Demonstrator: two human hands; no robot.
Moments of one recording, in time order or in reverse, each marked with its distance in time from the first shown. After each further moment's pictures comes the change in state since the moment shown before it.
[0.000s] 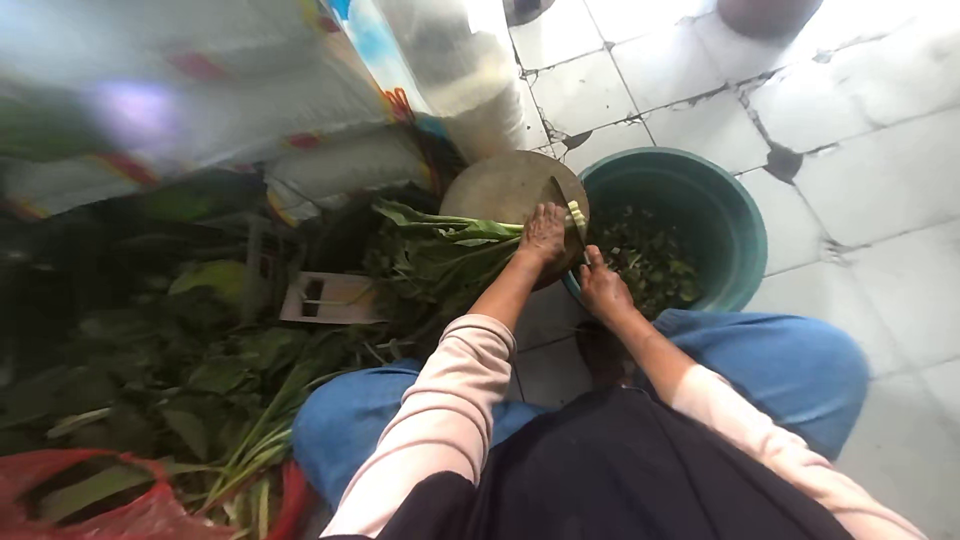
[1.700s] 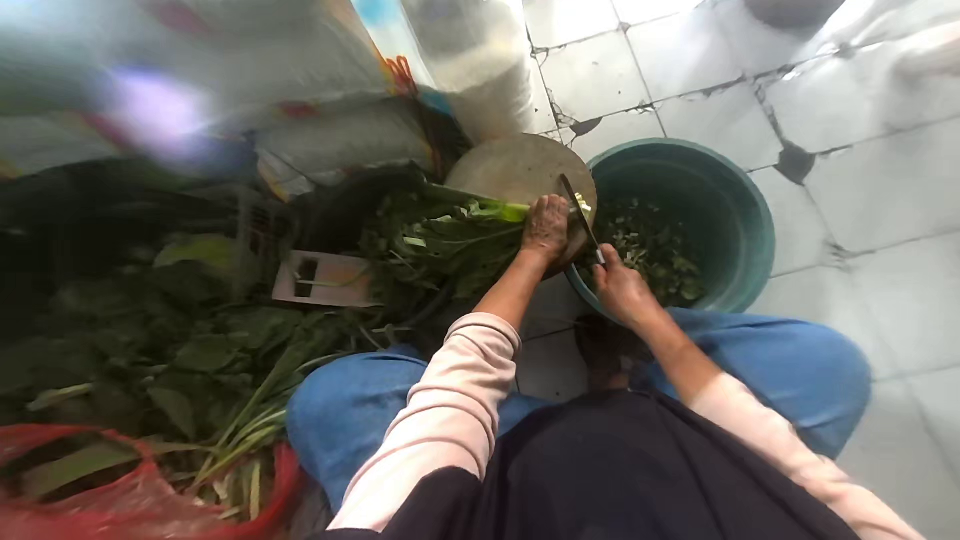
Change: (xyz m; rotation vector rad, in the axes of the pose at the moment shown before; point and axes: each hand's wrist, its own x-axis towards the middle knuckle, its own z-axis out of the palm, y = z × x) left_hand -0.002 -0.006 0.029 -0.063 0.273 0.006; right_hand -0.025 0.002 -0.030 -0.028 -0.098 -0.017
